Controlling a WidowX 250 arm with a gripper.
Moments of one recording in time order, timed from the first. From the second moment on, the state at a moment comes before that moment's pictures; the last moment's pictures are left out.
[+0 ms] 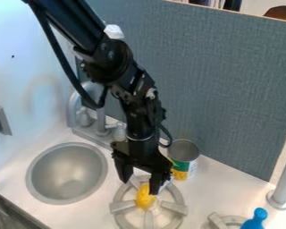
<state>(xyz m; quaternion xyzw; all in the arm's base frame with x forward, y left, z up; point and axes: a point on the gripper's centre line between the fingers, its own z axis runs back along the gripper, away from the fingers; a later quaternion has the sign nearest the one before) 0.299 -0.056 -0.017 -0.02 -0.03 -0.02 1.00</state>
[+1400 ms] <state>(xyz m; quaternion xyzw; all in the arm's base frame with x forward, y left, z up) 0.339 -0.063 -0.088 0.02 0.01 0.01 1.00</state>
